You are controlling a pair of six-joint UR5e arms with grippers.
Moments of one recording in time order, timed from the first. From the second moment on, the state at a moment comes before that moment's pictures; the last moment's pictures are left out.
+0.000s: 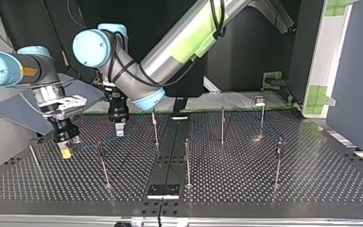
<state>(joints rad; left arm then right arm) -0.83 -2.22 -0.99 -3.00 -2.33 -1.85 1.77 -1.31 1.53 -0.39 1.14 1.82</state>
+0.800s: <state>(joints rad) -0.84 -2.02 -1.19 -2.80 -2.39 -1.94 1.77 -1.31 1.53 -0.39 1.14 1.82</state>
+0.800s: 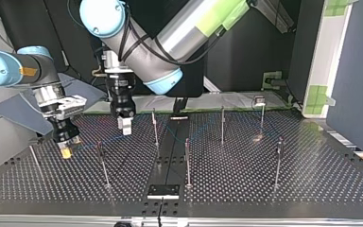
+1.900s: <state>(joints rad) -0.84 -1.74 -1.47 -2.52 -2.48 -1.96 1.77 -1.31 1.53 -0.39 1.14 1.82</state>
